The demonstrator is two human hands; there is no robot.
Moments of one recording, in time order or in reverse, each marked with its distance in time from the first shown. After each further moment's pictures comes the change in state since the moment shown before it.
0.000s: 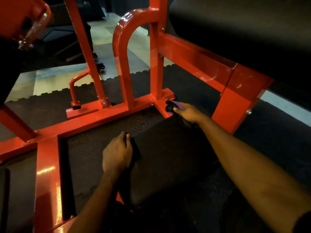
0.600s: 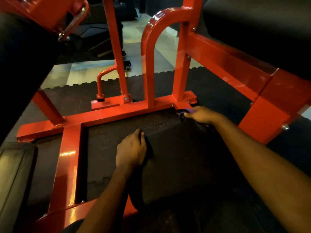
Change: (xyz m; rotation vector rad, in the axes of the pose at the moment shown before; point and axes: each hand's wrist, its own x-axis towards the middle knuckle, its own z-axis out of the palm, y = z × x) left_hand -0.003 0.006 0.000 0.030 0.066 -0.048; right_hand 0.025 -0.035 0.005 -0.235 -0.231 -0.025
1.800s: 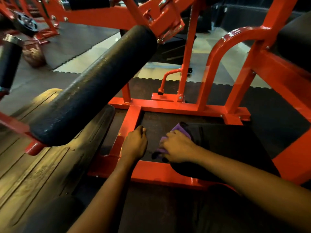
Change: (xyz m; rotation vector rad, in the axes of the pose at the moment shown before) left_hand -0.143 -0.078 -0.073 -0.141 0.351 -0.306; right_hand -0.156 -0.165 0.164 -0.990 -0.024 -1.109
